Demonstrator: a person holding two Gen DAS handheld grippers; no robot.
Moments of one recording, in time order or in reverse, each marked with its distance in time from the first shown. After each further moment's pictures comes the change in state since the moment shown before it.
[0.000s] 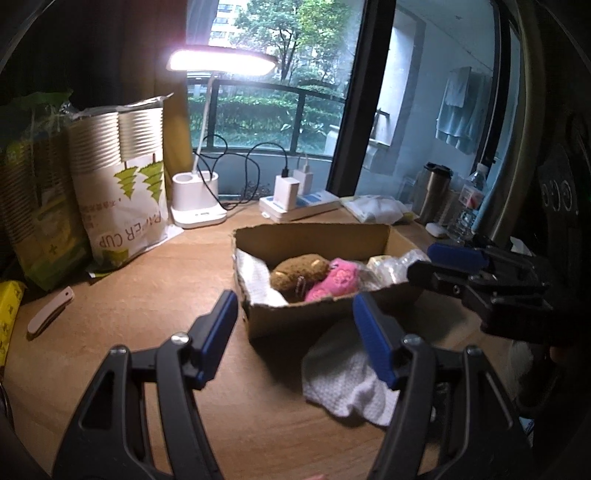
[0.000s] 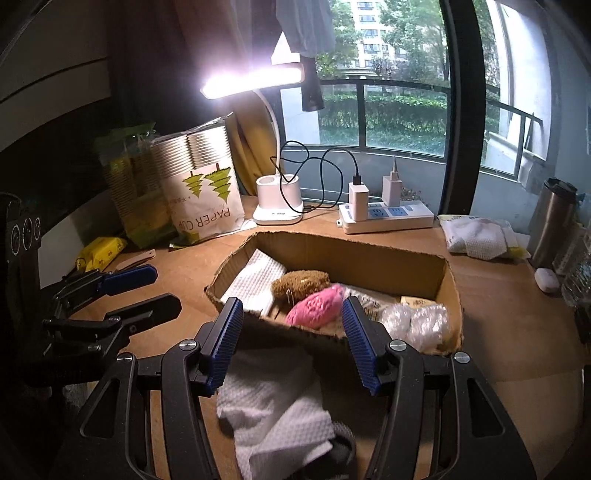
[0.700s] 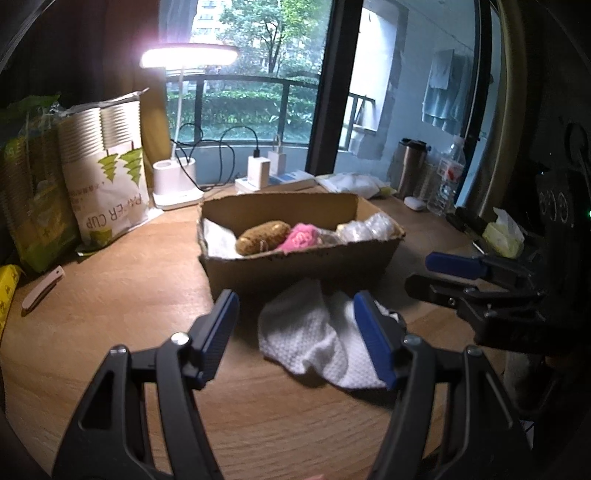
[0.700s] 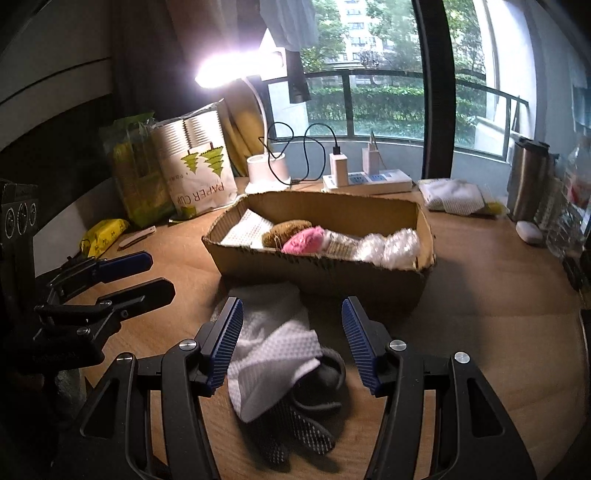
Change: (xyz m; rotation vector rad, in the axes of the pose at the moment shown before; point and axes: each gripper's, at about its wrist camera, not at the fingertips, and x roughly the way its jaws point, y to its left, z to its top) left arm -0.015 -0.042 -0.036 0.055 0.040 -0.019; right arm -0.035 -0.013 -0.059 0.055 0.017 -0.017
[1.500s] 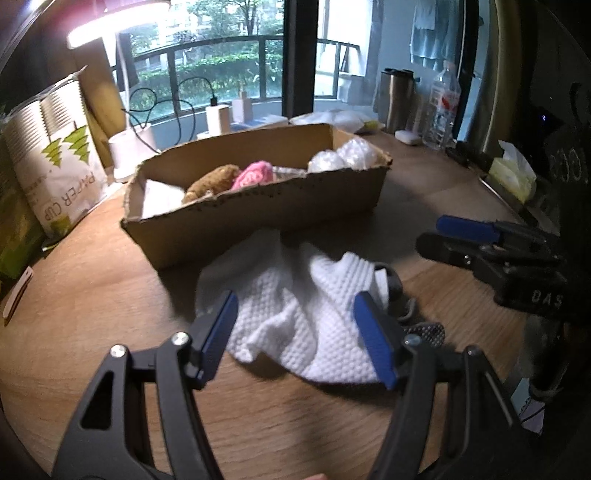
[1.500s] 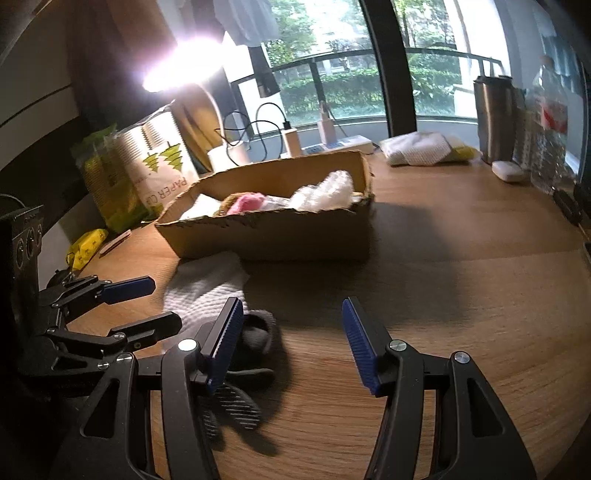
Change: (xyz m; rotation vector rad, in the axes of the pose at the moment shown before) left arm 0.064 -0.050 -0.018 0.121 0.189 0.018; right arm 0.009 -0.066 -0.040 0.148 0.015 0.000
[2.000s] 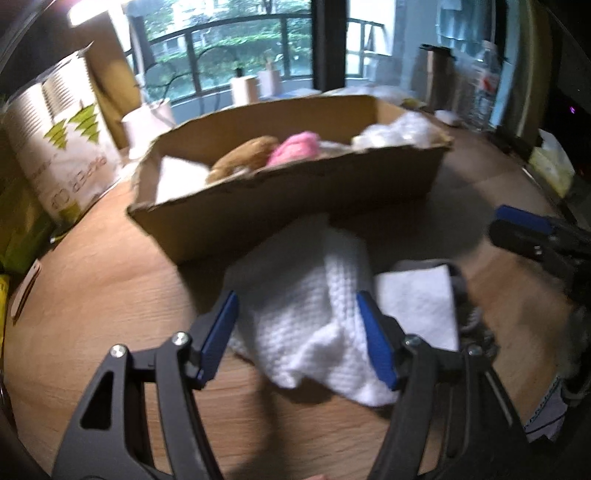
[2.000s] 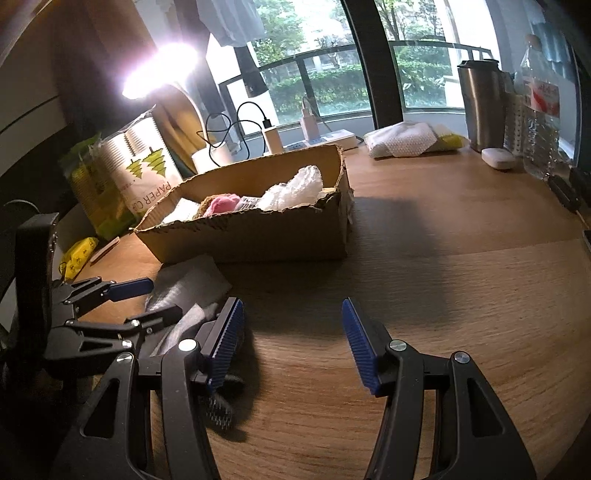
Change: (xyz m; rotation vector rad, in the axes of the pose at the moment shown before) left arm 0.038 0.026 0.005 -0.026 0.100 0.125; right arm 0.008 -0.021 0.002 0.040 0.006 -0.009
